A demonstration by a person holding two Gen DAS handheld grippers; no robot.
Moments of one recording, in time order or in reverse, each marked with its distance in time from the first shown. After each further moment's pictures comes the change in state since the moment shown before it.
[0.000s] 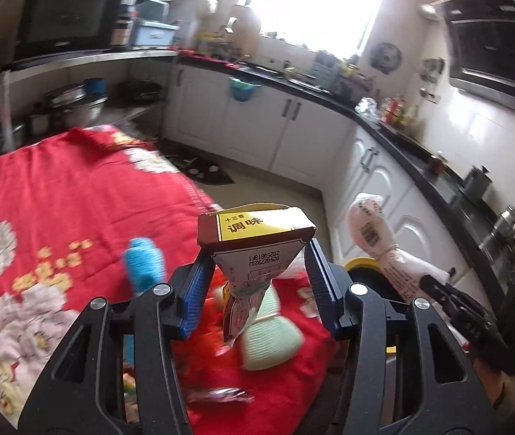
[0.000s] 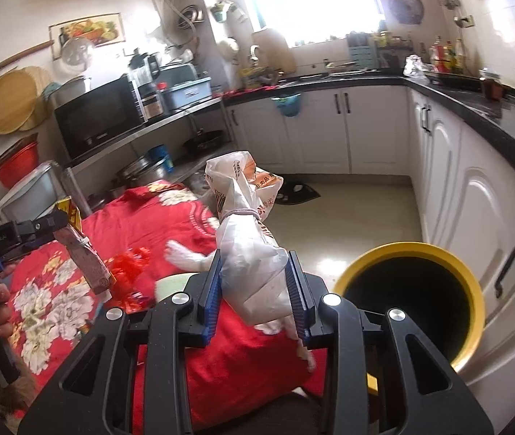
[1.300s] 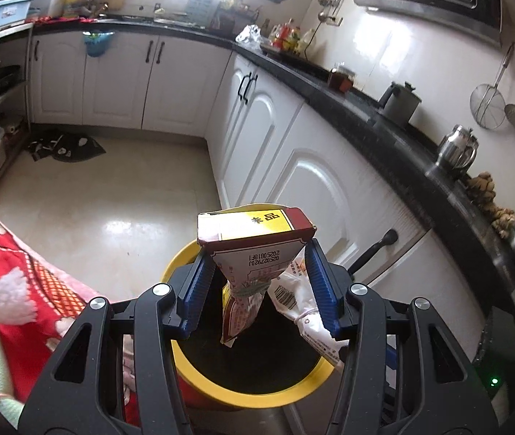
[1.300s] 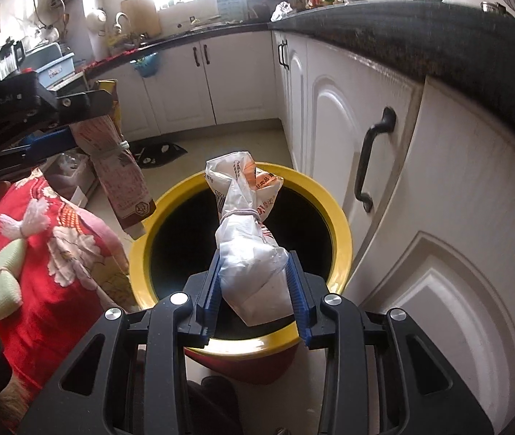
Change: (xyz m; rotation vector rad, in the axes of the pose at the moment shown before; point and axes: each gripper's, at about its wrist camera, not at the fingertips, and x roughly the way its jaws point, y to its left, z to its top) left arm 0.207 -0.210 -0.045 0.187 0.216 -0.364; right arm 0.016 -0.139 -0.074 0.183 0.172 -0.463
